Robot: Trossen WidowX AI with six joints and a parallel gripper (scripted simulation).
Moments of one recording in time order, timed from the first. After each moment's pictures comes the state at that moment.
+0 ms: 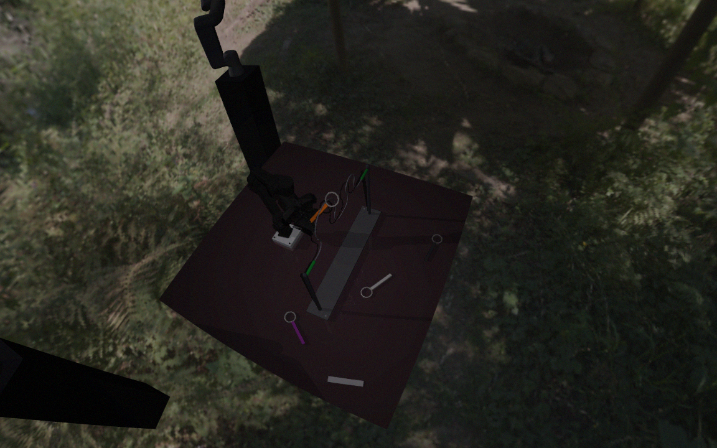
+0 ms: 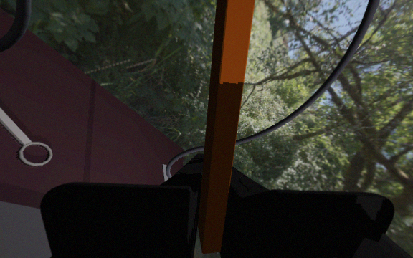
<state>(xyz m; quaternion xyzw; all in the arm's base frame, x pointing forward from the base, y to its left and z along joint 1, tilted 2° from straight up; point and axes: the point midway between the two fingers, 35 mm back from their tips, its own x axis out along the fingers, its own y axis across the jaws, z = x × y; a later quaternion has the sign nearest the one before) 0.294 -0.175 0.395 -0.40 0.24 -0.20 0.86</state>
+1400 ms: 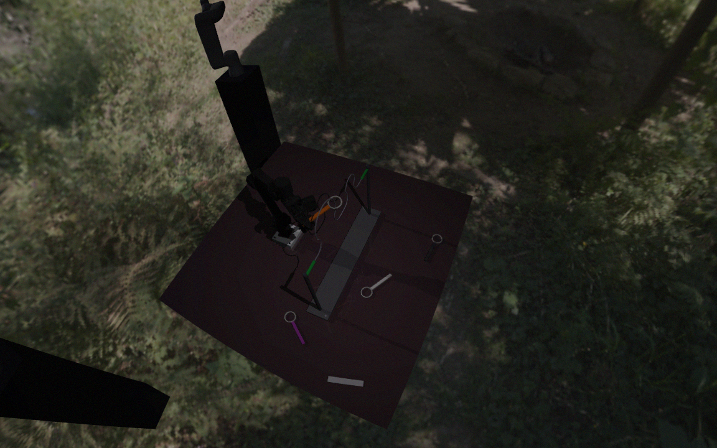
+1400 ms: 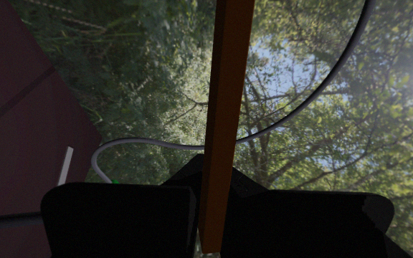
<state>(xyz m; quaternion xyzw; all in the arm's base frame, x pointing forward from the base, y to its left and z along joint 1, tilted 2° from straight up) 0.292 -0.184 0.413 -0.62 0.20 -0.24 0.72</state>
